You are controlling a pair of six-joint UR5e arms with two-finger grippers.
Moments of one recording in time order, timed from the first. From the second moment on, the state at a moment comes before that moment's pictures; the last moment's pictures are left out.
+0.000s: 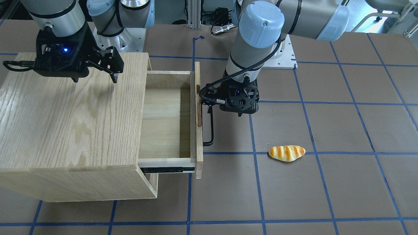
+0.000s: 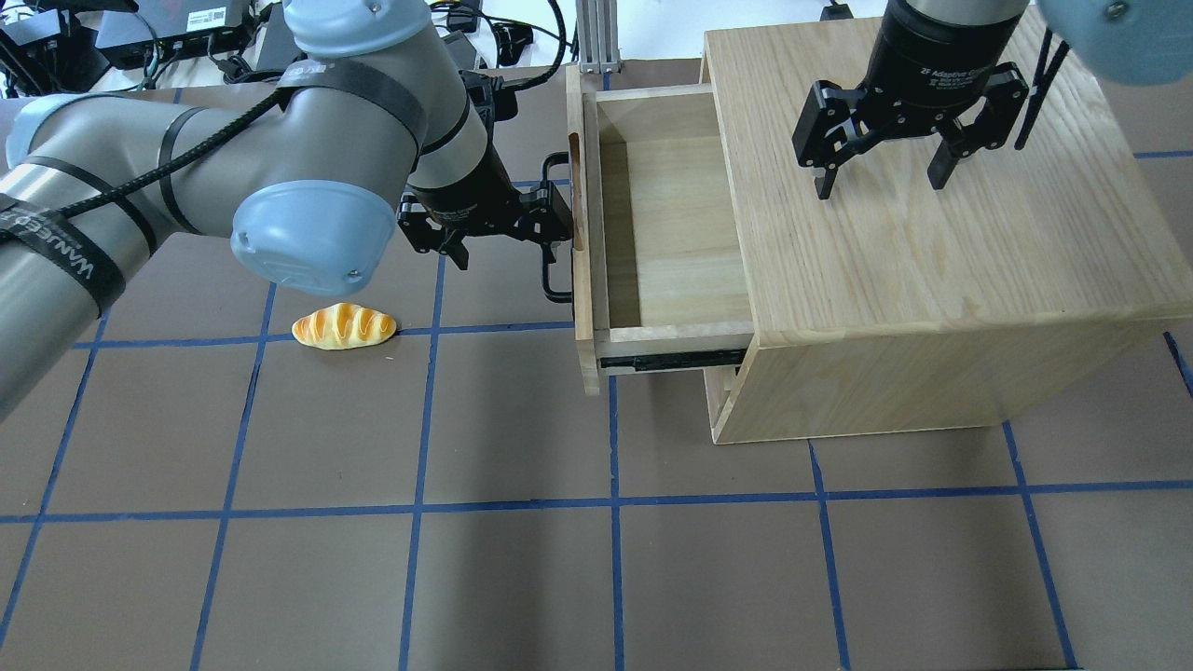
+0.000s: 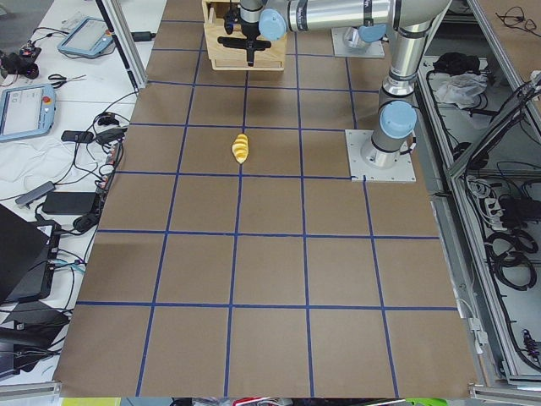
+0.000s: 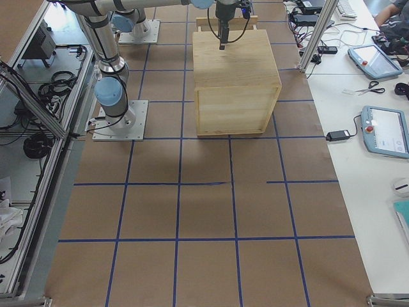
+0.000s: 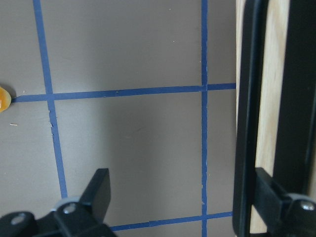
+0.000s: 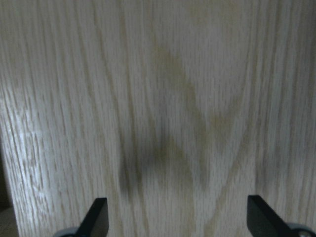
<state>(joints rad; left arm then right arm) -1.78 -1.73 -1.66 -1.25 1.47 -0.19 1.61 -1.51 1.43 -1.44 -1.61 0.02</state>
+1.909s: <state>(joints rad) -1.65 -1.55 -1.58 -1.52 1.52 -0.09 1.61 -1.51 1.43 -1.44 -1.61 0.02</state>
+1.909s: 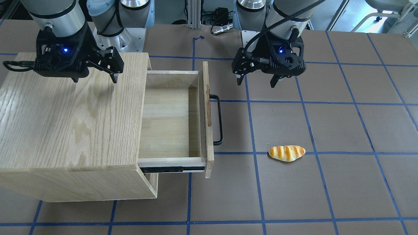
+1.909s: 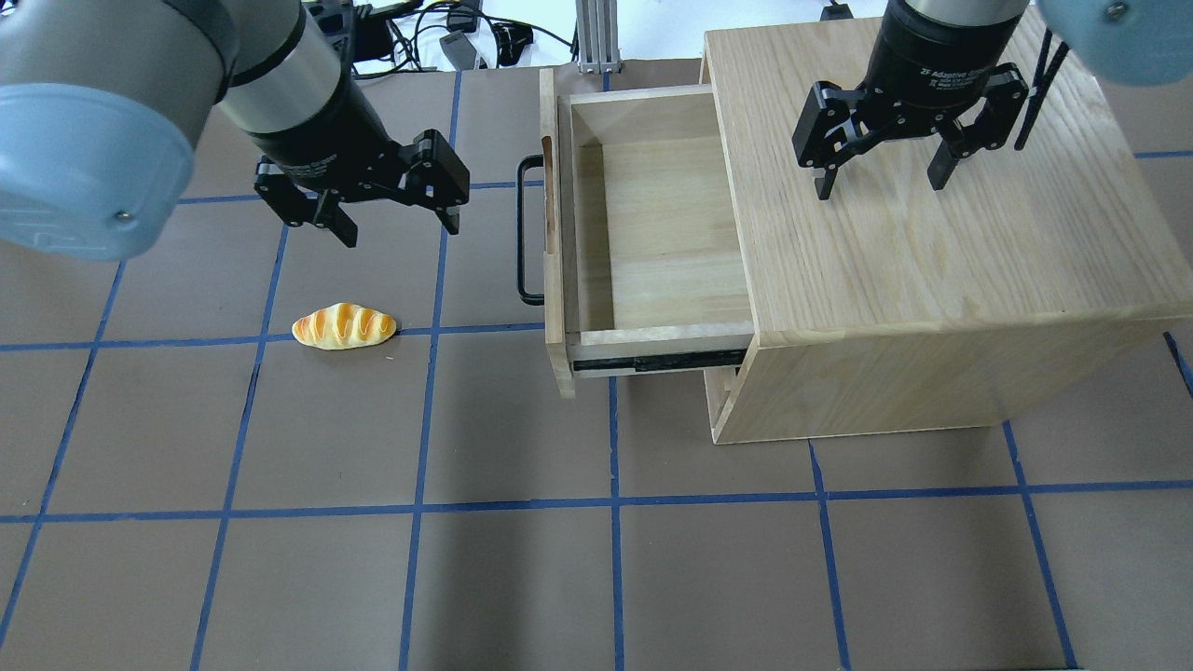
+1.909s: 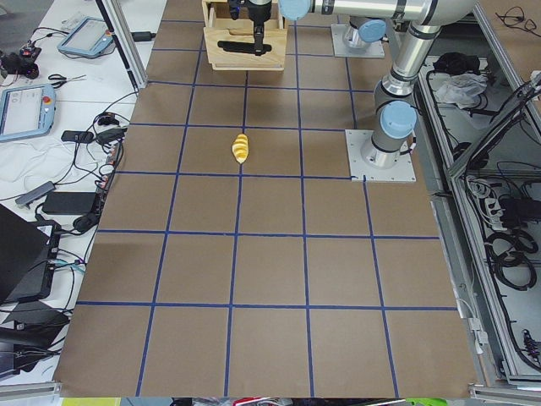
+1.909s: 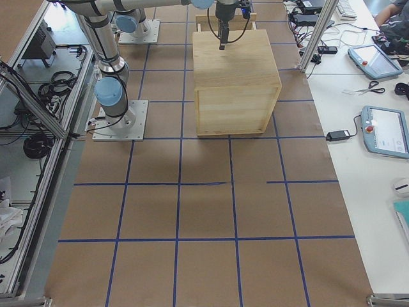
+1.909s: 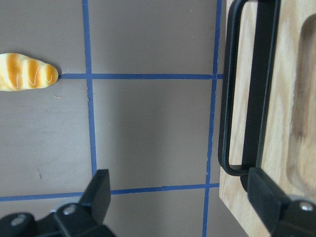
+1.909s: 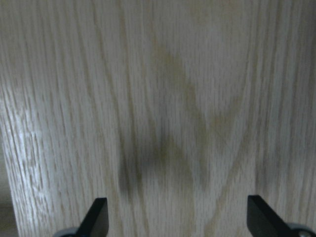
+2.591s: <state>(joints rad) -1.50 -1.51 -1.58 -1.55 1.58 0.01 1.61 -1.51 1.43 -1.44 -1.61 0.02</state>
